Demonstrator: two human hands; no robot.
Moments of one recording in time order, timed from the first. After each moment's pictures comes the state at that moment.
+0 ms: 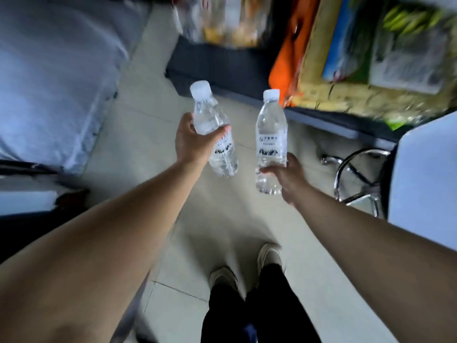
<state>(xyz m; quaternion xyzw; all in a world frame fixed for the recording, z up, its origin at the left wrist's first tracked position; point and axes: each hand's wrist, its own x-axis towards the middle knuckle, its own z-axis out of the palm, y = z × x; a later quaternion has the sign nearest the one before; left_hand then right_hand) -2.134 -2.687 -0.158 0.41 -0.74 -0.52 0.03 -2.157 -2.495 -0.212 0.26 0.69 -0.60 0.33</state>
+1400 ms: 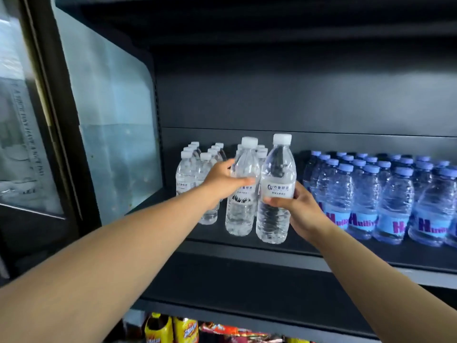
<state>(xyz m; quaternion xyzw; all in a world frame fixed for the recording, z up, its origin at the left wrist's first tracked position) -2.352 -2.591 0.708 -0.04 -0.85 -0.51 0.11 -2.367 -2.409 0.659 -0.20 0.63 -0.75 0.01</state>
